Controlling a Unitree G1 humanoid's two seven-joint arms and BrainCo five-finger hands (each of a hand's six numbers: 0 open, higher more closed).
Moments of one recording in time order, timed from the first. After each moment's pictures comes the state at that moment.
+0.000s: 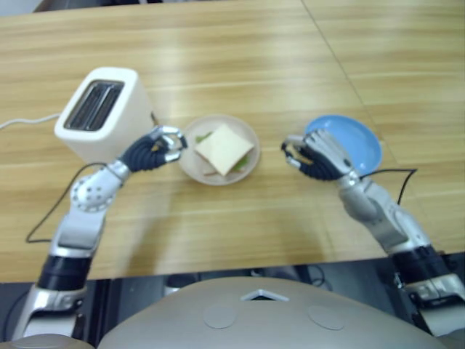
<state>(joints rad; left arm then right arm) 0.14 0.66 -0.02 -0.35 -0.02 -0.09 -0.57 0.07 -0.70 0.21 0.03 -0.57 -0.53 -0.09</state>
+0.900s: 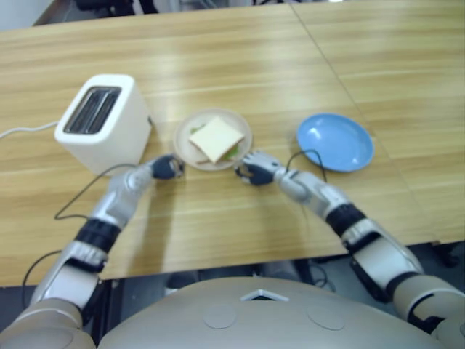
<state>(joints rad) -0.29 0.50 -0.35 0.41 0.49 0.12 -0.30 -0.51 -0.35 0.60 0.82 -0.85 -0.52 -0.19</state>
